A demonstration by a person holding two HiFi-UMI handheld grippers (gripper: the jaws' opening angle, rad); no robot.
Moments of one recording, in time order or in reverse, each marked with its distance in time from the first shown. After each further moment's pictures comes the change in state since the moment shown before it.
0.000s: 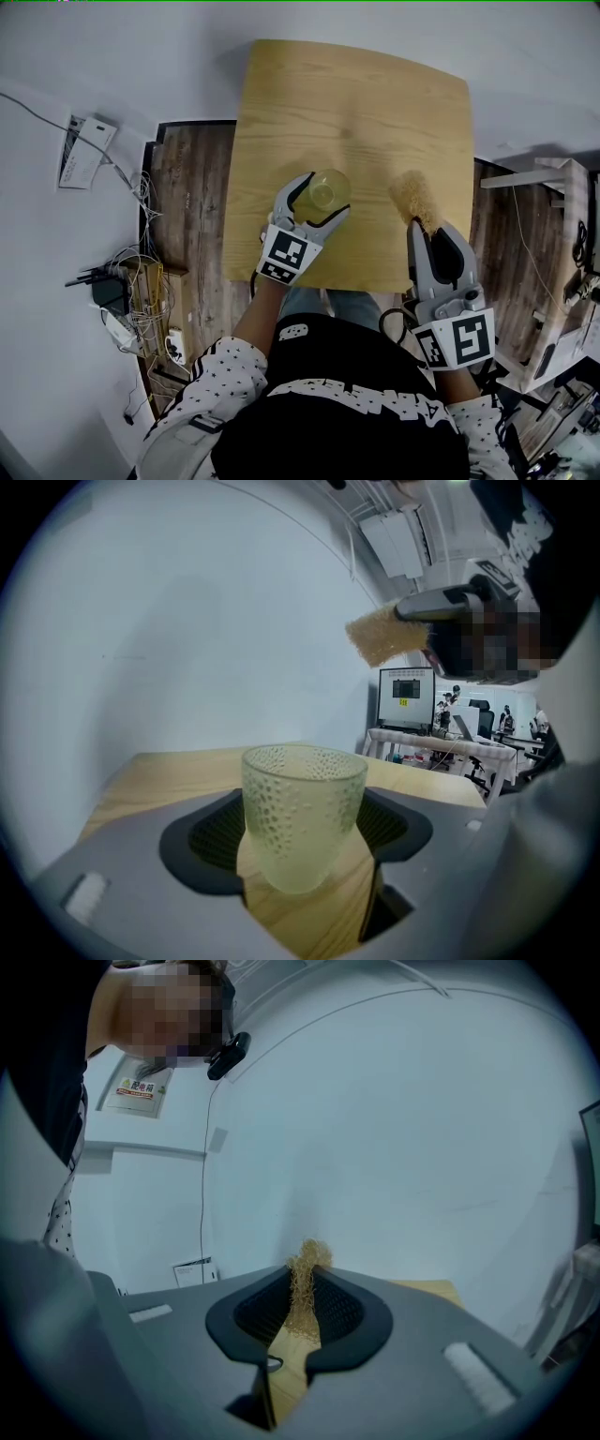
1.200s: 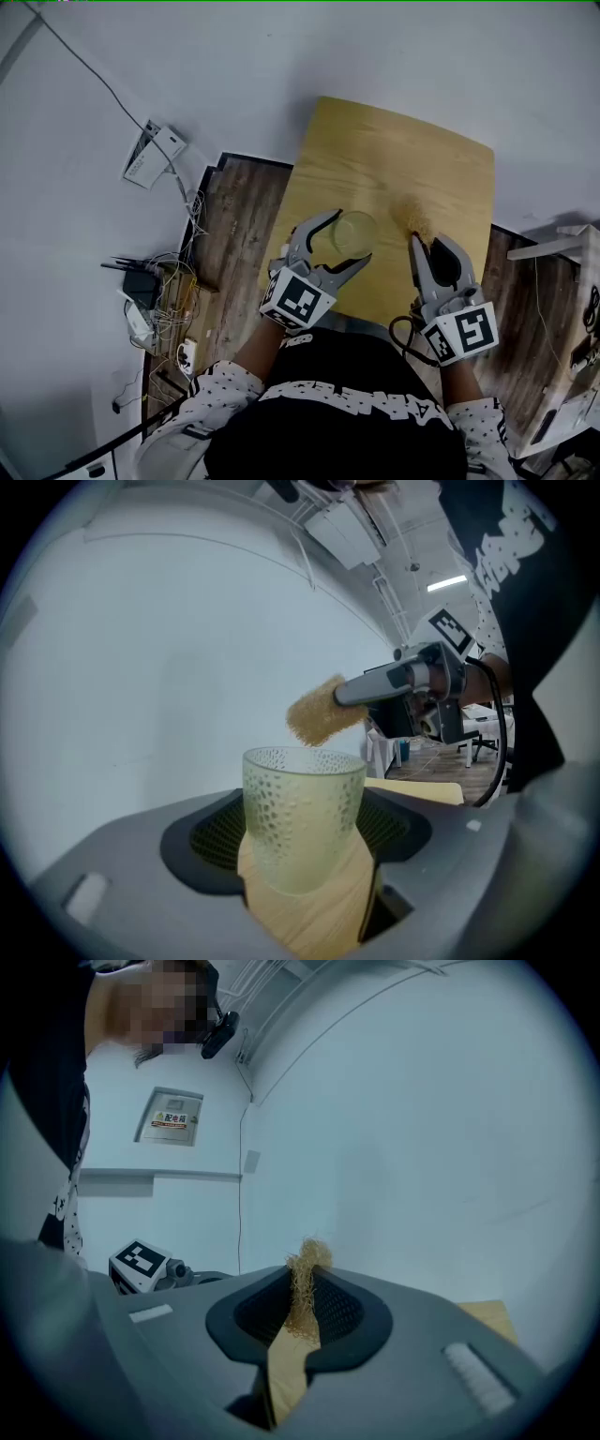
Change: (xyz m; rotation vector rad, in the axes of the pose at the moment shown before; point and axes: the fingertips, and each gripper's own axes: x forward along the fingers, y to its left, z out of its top) left arm -0.085 -0.030 0.124 0.267 -0.033 0.074; right arm 0.008 0.019 0.035 -0.010 -0.091 0.266
